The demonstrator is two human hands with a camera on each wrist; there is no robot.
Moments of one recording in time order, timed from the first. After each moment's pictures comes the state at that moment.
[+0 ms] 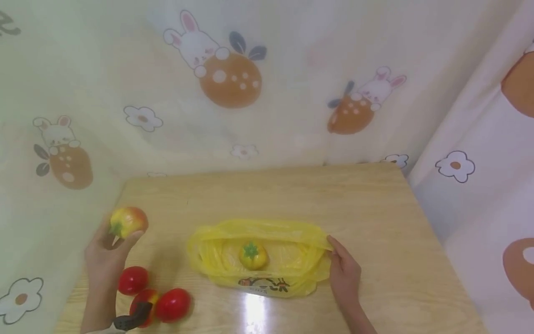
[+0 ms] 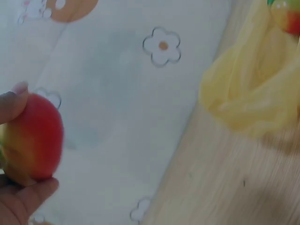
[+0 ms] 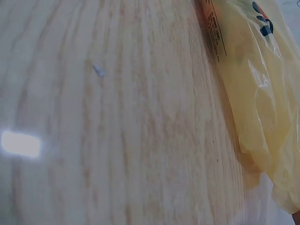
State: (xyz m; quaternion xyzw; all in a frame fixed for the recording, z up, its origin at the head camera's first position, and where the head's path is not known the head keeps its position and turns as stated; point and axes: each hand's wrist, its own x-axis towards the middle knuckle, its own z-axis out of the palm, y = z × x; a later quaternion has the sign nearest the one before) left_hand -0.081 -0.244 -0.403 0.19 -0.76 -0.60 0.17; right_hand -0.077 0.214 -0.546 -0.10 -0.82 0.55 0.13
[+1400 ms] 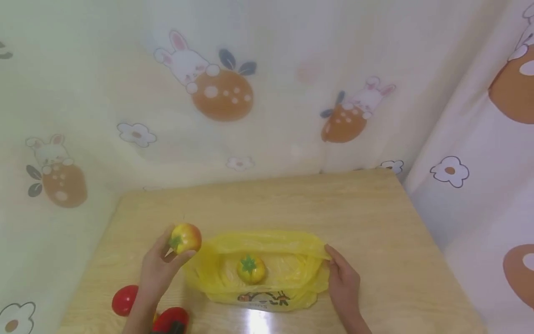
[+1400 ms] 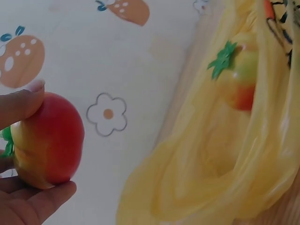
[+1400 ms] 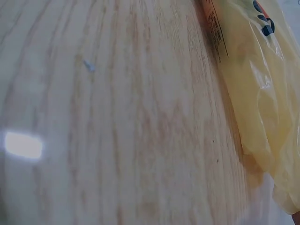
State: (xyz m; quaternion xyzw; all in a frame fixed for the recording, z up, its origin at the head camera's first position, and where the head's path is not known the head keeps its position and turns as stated) left_hand -0.101 -0.172 -0.426 0.05 -0.83 -0.56 0.04; right_hand -0.077 0.211 -0.540 -0.12 -0.81 0.56 0.11
